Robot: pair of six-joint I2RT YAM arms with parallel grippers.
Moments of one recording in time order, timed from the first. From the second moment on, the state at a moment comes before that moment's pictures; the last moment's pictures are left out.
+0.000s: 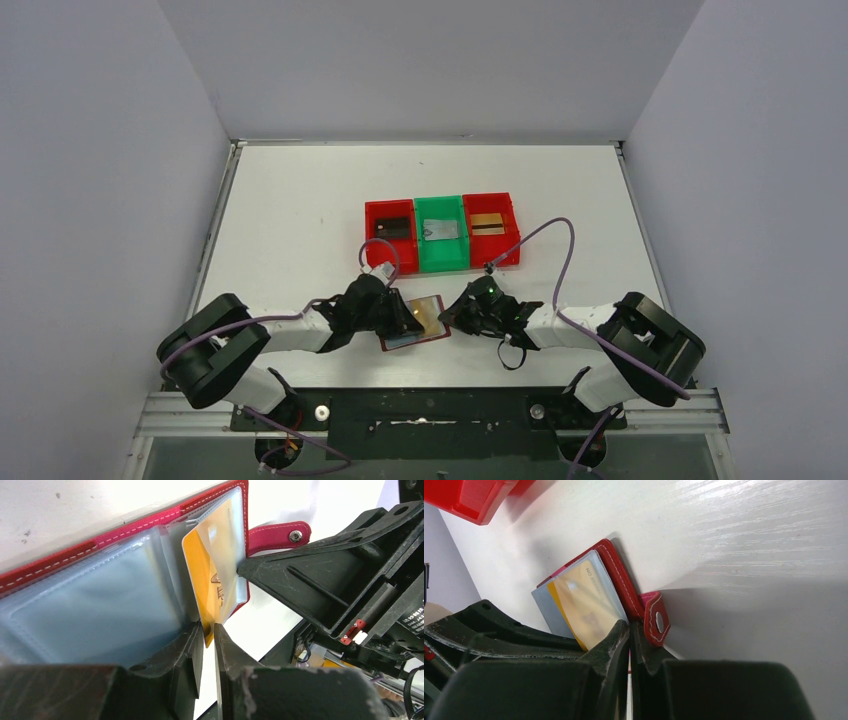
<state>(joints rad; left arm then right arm) -0.81 1.45 0.40 0.35 0.22 -1.09 0.82 1.44 0.44 0.21 0.02 1.24</state>
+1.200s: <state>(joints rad) -0.77 1.34 0.44 0.12 0.22 -1.03 0.83 1.43 0.44 0.19 0.04 1.25</state>
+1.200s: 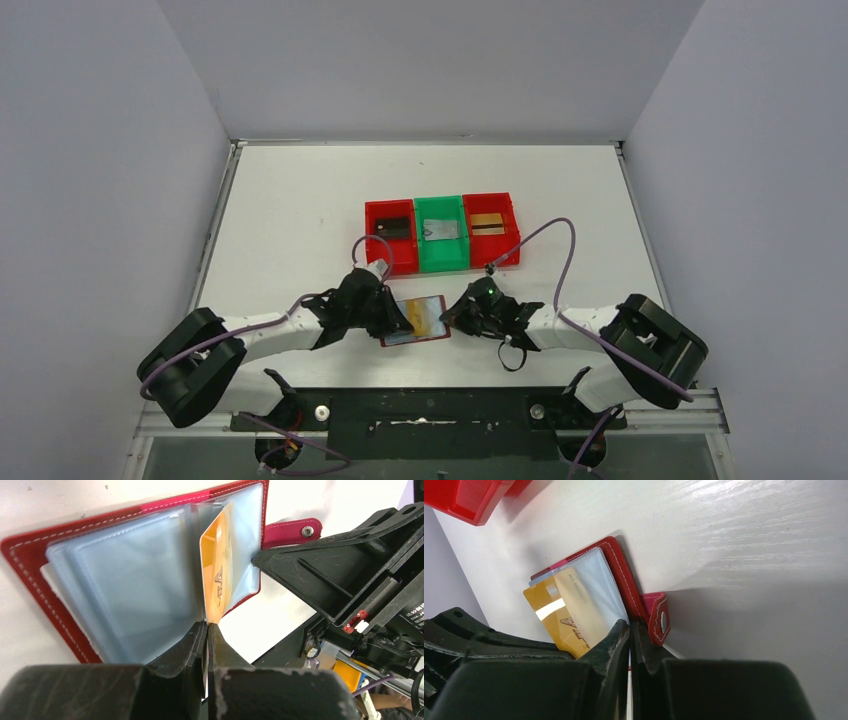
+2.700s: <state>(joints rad) -0.68 0.89 0.31 0.10 0.26 -0.95 0.77 1.30 0.41 0.48 -0.20 0.95</state>
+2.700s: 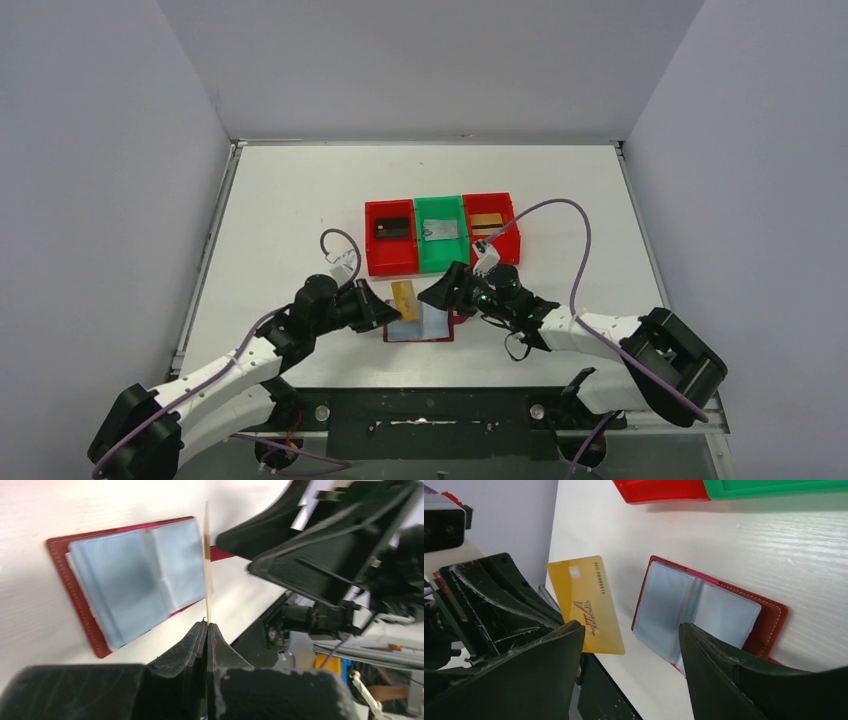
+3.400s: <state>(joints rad) -0.56 0.89 0.25 0.38 0.56 -1.01 0.66 1.49 0.47 0.84 -0.62 1.04</state>
